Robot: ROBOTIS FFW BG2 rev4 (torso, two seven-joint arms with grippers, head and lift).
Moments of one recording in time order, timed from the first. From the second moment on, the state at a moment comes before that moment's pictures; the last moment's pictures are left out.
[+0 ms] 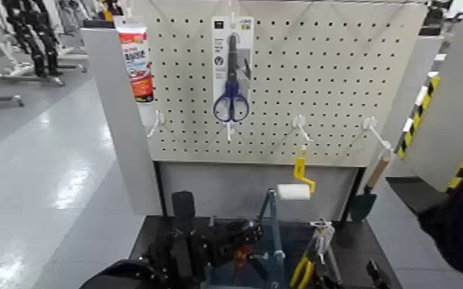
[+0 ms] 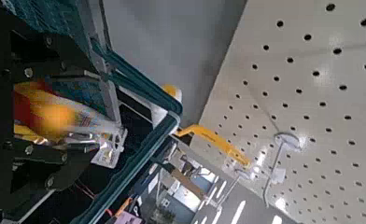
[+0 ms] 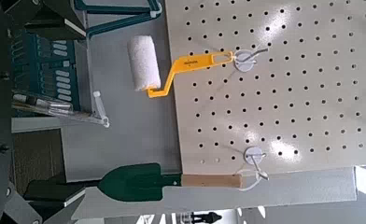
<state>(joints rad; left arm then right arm) -0.28 0.21 -0.47 -1.33 0.73 0.31 -0.51 0.34 -0.03 0.08 -1.64 -0.10 -0.33 -0.12</state>
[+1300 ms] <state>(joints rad) -0.02 0.20 -0.23 -1.70 0.26 0.10 -0.23 0.35 -0.03 0.08 -1.64 -0.11 -0.35 -0.12</state>
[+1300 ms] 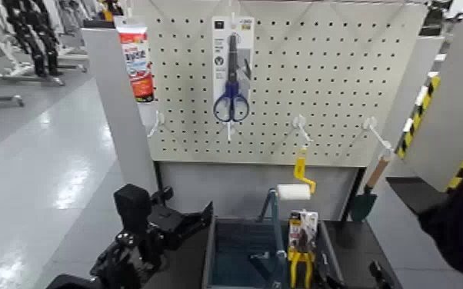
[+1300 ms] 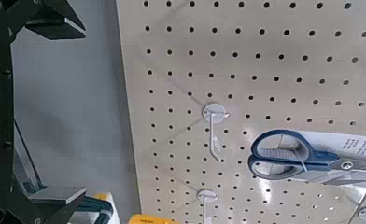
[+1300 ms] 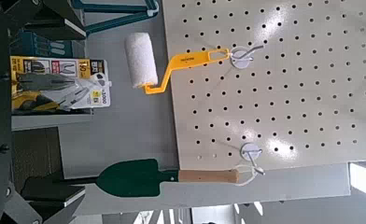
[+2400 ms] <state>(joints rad) 0.24 0.19 -0.18 -1.70 0.08 -0.19 0.07 0.35 -0.03 0.07 -1.64 -0.10 -0.36 -0.11</state>
